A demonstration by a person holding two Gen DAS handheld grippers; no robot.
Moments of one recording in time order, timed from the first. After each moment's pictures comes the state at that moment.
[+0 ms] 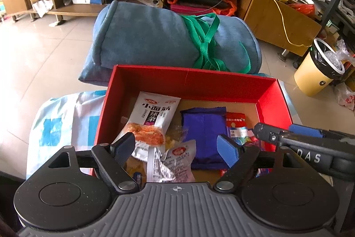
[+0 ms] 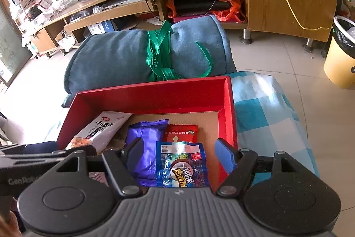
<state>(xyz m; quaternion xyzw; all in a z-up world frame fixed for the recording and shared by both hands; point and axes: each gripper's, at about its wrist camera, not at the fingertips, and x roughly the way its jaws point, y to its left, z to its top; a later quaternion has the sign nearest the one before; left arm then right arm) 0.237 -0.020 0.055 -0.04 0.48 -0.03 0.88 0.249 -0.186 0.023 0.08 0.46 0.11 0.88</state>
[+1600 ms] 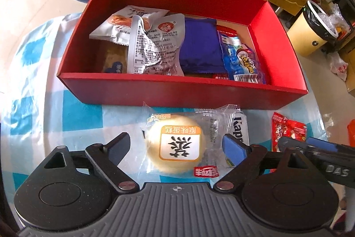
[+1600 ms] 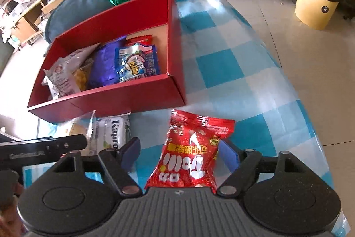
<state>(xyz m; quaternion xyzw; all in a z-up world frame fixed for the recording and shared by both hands) 0.170 -0.029 -0.005 -0.06 0.56 -0.06 0.82 0.148 -0.229 -0.026 0.09 0.54 0.05 0.84</state>
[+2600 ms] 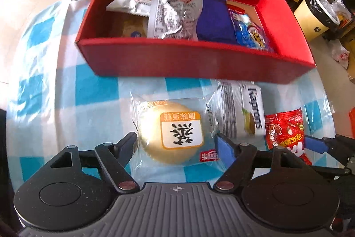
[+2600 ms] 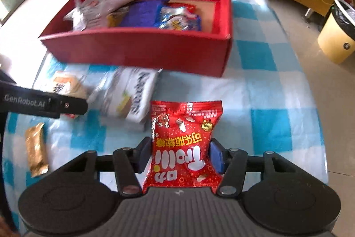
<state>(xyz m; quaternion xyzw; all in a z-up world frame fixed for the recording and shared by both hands) 0.144 -0.011 -0.013 -0.05 0.59 -0.06 0.80 0.104 -0.181 -0.036 -0.03 0.56 0.12 0.82</state>
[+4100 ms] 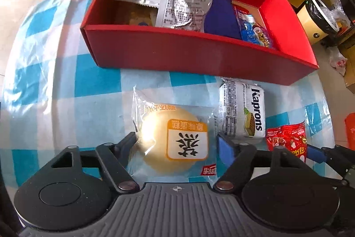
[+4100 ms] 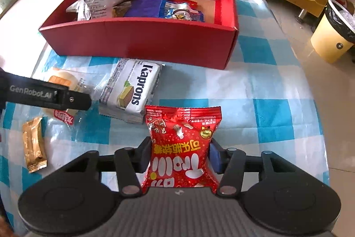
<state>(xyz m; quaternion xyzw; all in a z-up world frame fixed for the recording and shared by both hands) 0.140 0.000 -0.021 -0.07 0.59 -0.06 0.81 0.099 -0.175 -0.036 -0.03 0.55 0.09 0.83</state>
